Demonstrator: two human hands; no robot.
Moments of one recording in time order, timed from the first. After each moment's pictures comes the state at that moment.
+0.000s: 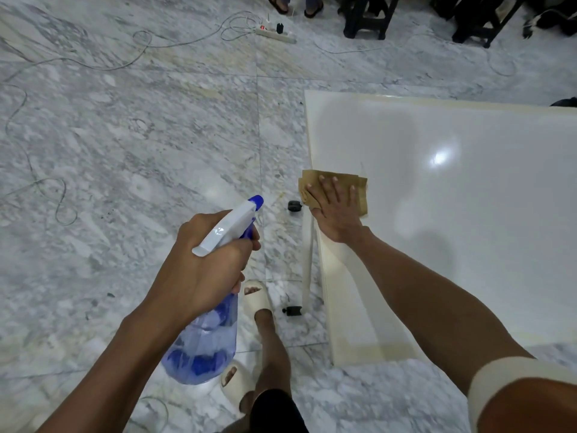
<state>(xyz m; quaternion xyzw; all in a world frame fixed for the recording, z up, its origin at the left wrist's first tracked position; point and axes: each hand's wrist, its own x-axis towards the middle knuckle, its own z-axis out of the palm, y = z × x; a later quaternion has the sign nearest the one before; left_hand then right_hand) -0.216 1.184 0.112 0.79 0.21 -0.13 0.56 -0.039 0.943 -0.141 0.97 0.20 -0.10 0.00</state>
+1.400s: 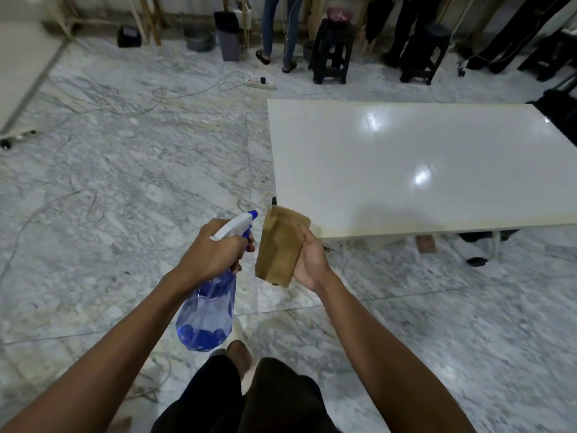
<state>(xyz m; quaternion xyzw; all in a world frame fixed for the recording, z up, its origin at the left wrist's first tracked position) -0.512 1.057 0.167 0.80 0.17 -0.12 0.57 -0.445 0.871 0.030 0.46 -0.16 -0.28 -0.82</state>
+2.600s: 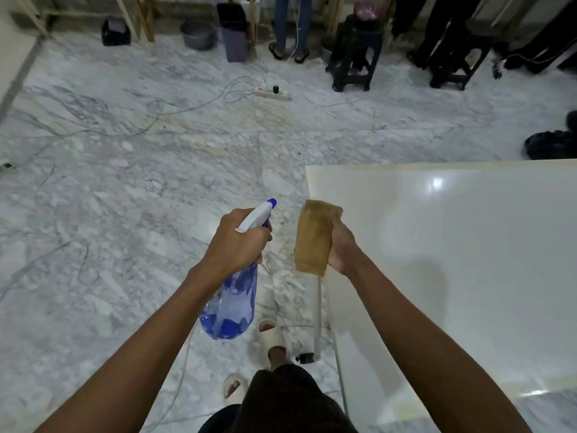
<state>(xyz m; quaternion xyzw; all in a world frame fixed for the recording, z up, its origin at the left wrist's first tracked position) -0.063 1.230 0.156 0.81 0.16 -0.11 0.56 0.014 1.022 0.035 0.55 -0.26 -0.24 -0.76</state>
